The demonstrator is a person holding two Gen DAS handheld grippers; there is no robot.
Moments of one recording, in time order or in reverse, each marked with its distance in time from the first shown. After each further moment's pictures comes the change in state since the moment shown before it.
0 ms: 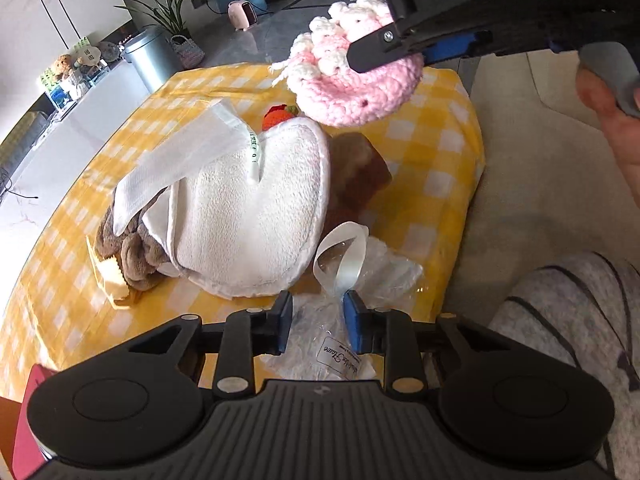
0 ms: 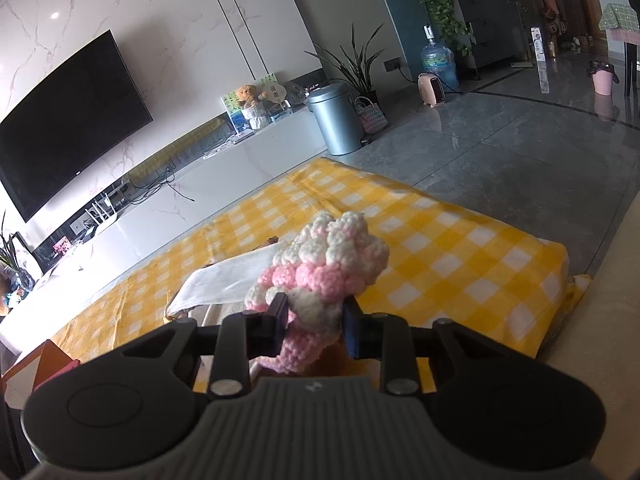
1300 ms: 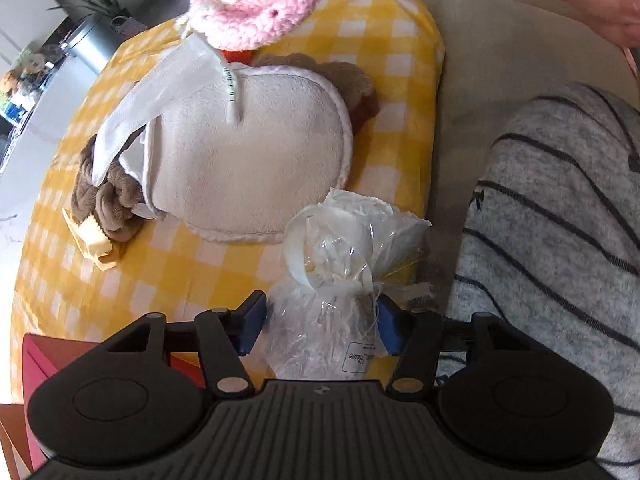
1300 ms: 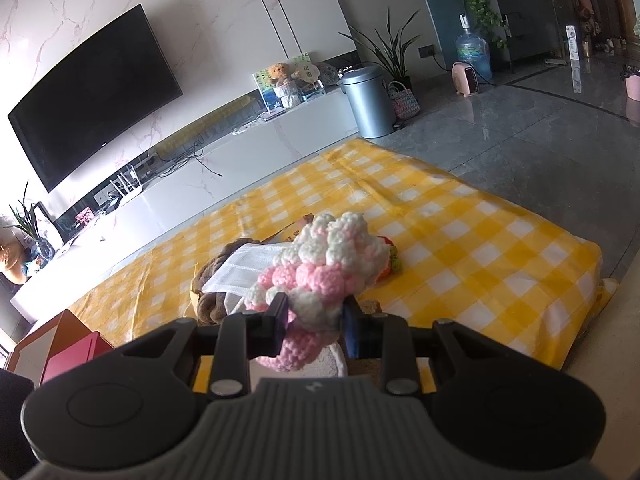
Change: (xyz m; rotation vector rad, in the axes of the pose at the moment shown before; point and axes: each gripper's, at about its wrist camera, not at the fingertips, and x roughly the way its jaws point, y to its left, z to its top) left arm 0.013 0.003 -0.037 0.169 0.178 -0.046; right arm 0.011 0.020 -0.006 -0.064 0.061 0.071
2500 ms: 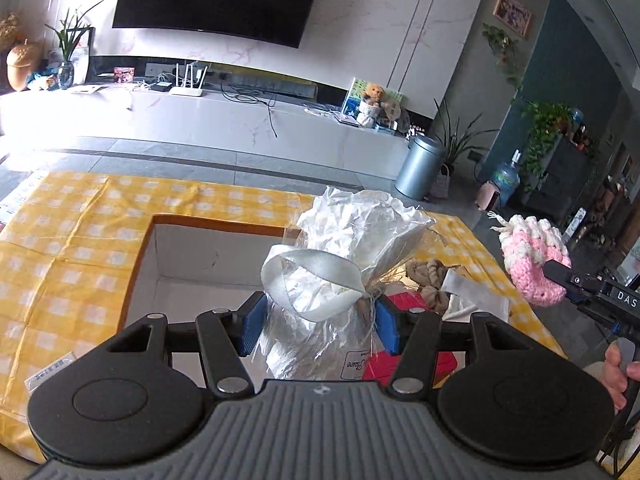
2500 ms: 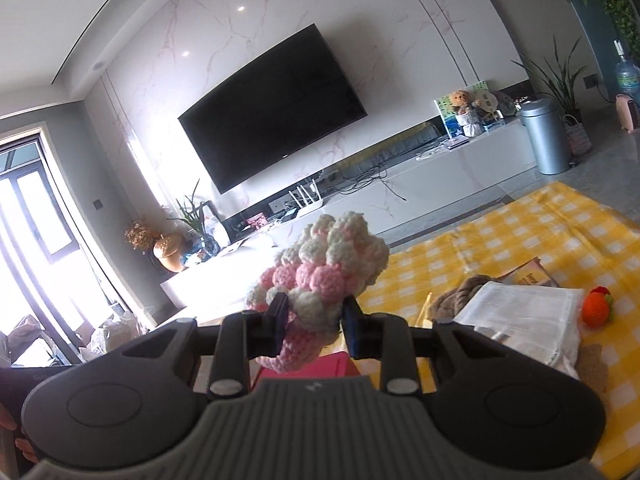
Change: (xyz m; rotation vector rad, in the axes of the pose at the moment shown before) left arm -0.228 0.102 -0.227 -1.195 -0.575 0.277; right arm -0.049 0.118 0.005 -0.125 -0.066 0.543
